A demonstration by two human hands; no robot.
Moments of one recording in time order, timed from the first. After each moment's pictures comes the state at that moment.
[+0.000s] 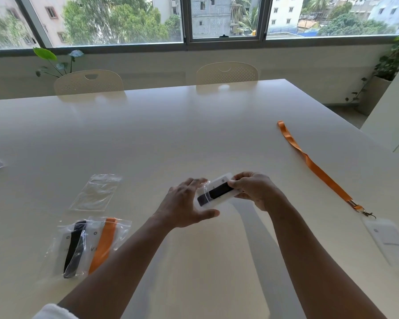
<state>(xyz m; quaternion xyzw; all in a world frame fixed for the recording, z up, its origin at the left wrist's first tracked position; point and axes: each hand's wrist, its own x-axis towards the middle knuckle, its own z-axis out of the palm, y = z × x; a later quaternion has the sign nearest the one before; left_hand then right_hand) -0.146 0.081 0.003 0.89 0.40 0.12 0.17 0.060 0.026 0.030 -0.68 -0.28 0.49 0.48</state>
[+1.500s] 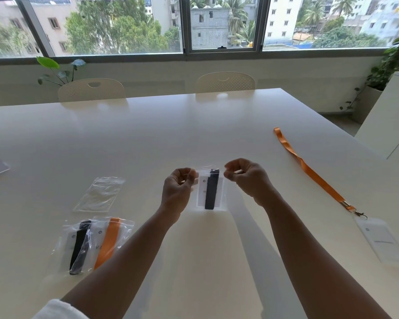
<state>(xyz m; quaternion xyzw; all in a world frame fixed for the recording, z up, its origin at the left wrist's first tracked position) -0.135 0.083 0.015 0.54 0.43 0.45 0.56 0.048 0.020 0.054 -0.69 -0.45 0.30 0.48</state>
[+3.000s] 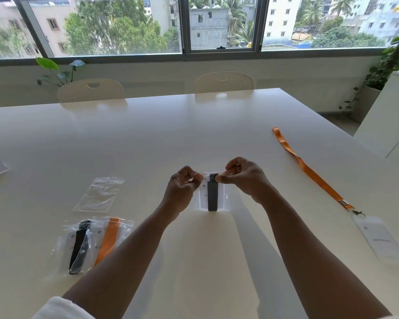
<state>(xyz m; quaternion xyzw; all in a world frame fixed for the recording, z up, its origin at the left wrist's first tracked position) -0.134 0.083 0.021 0.64 0.41 0.39 0.52 0.050 0.019 0.058 -0.64 -0.46 0.37 0.48</state>
